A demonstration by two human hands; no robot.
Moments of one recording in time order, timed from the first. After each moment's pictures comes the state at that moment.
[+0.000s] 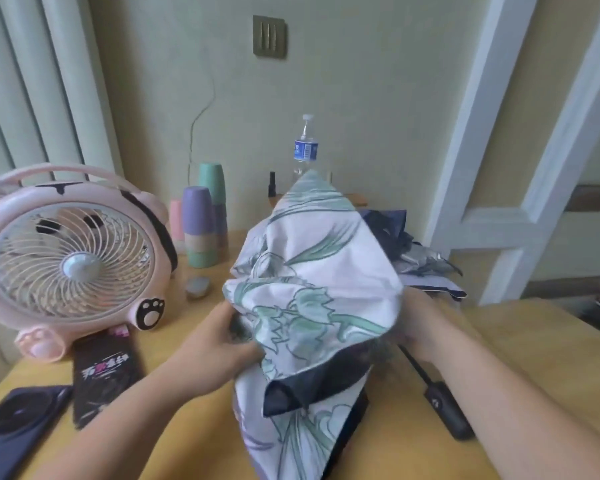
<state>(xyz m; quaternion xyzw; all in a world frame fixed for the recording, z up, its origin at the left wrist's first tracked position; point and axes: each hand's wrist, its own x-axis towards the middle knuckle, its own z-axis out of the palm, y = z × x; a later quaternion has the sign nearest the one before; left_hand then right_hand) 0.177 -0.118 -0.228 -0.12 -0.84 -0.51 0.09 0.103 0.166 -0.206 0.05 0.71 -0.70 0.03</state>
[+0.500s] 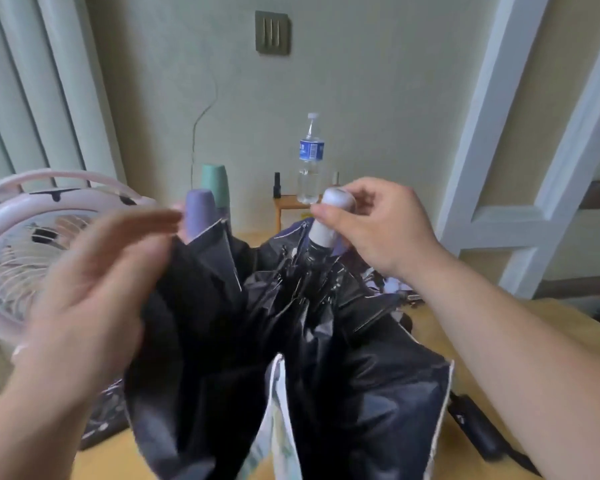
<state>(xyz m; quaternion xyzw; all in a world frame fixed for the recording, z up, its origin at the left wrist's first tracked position) 0.117 -0.303 -0.275 -0.07 -0.72 -0.62 0.32 0.112 0.092 -0.087 -0.20 0.79 -0.53 -0.21</state>
